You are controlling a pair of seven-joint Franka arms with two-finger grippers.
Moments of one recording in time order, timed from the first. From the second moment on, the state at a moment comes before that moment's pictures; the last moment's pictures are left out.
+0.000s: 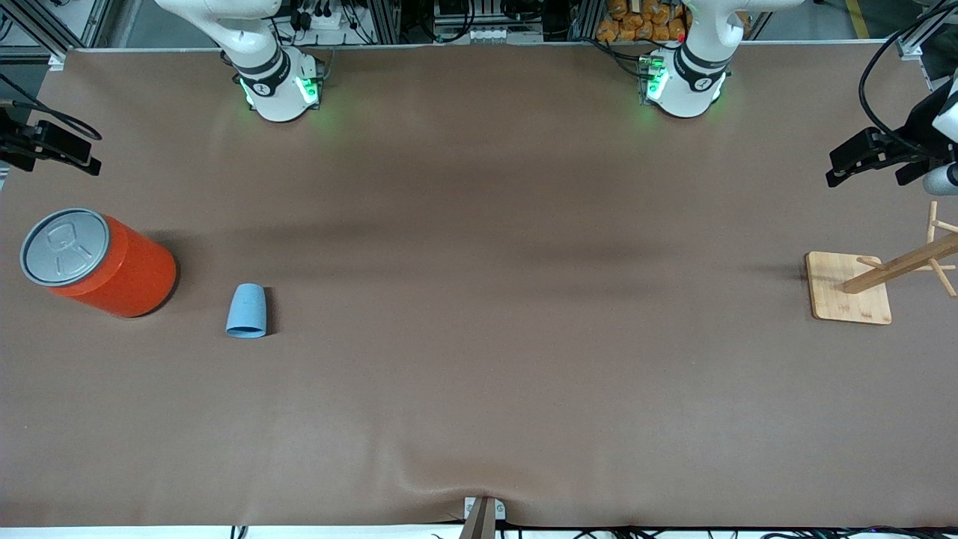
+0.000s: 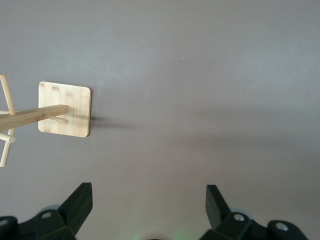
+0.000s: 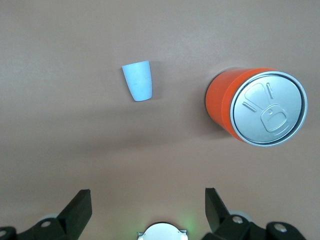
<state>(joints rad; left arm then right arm) -0.06 -0.05 0.02 -1.58 0.00 1.52 -0.06 -0.08 -0.04 0.00 -1.54 0.01 1.39 0.01</state>
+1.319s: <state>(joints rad) -0.06 -0.05 0.02 -1.58 0.00 1.51 -0.06 -0.04 0.21 0.01 -1.76 0.01 1.81 -0.06</state>
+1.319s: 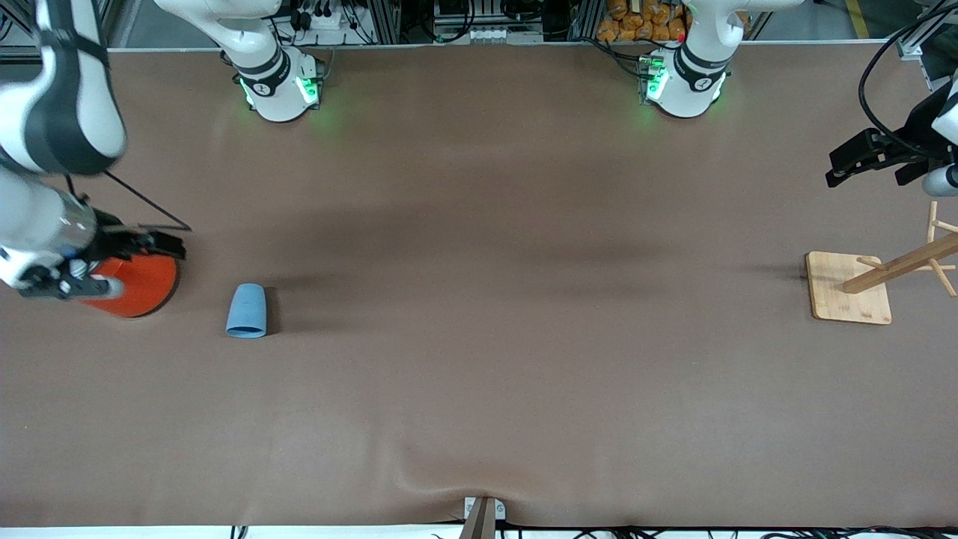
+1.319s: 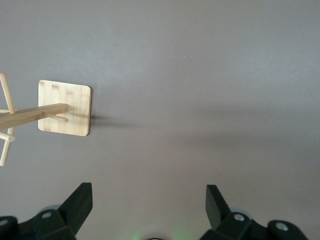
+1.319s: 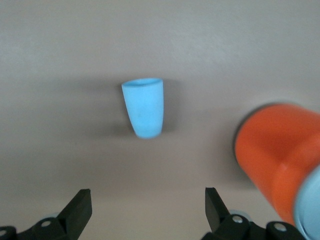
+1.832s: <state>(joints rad) -0.06 -0.05 0.02 -1.59 0.00 1.51 -0.06 -0.01 0.44 0.01 -1.75 0.01 2.06 -0.14</state>
